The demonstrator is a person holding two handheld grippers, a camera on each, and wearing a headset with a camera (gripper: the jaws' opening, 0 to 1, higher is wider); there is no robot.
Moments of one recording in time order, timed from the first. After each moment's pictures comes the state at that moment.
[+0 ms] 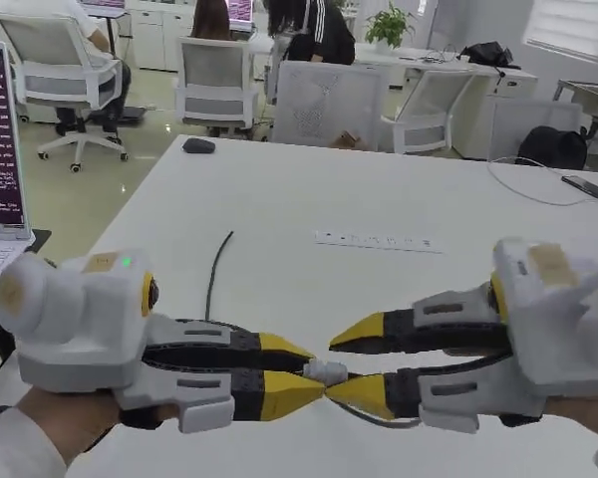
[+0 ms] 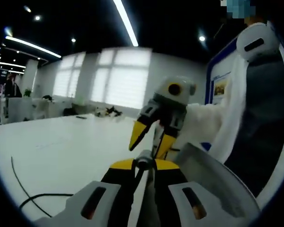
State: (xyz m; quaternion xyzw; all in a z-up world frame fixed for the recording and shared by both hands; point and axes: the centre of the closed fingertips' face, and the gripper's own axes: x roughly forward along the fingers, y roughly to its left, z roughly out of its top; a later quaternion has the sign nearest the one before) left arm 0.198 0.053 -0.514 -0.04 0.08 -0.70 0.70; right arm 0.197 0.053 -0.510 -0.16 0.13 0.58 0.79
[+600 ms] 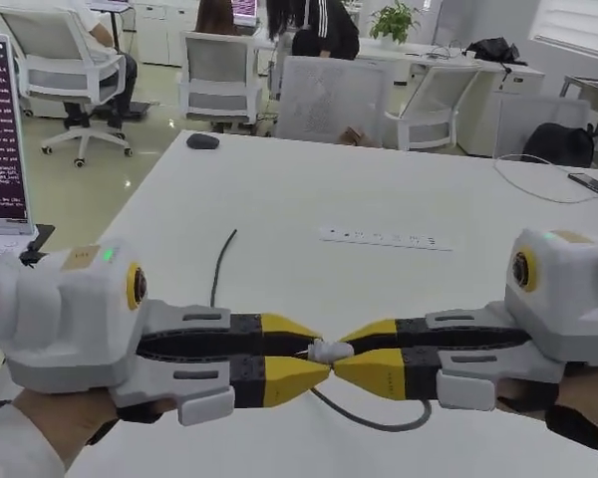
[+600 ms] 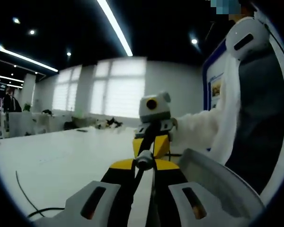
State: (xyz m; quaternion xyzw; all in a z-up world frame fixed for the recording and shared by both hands) left arm 0.199 0.056 -0.498 -0.04 0.03 -0.71 0.71; right arm 0.192 0.059 -0.503 0.03 0.16 0.60 0.78
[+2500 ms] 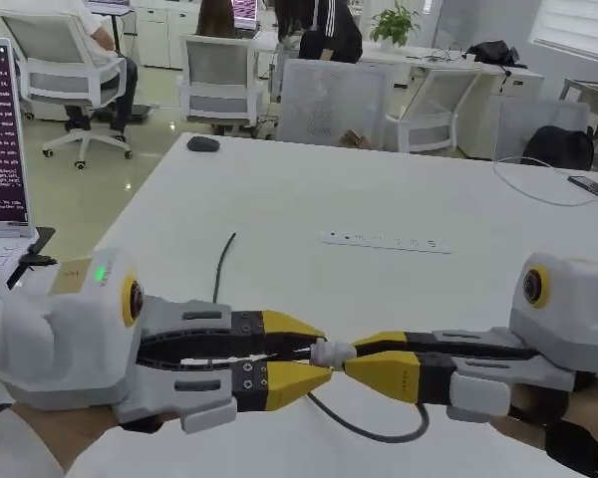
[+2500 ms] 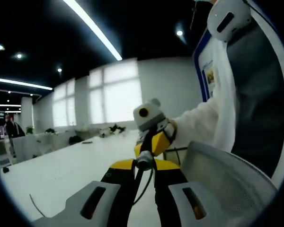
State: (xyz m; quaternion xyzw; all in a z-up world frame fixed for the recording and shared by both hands) left arm 0.197 0.055 -0.494 0.03 -0.04 -0.70 0.71; right arm 0.192 0.053 -0.501 0.14 0.16 0.60 0.77
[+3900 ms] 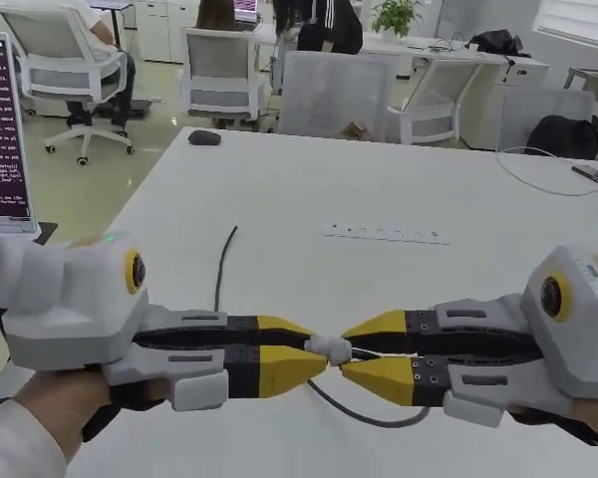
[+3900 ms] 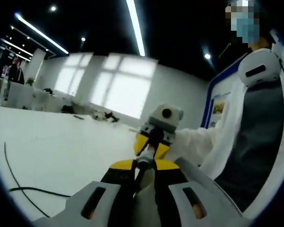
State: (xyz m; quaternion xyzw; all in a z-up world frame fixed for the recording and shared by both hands) left arm 0.200 0.058 -0.500 -0.12 0.10 -0.70 0.70; right arm 0.190 0.052 -0.504 -0.10 0.03 0.62 0.78
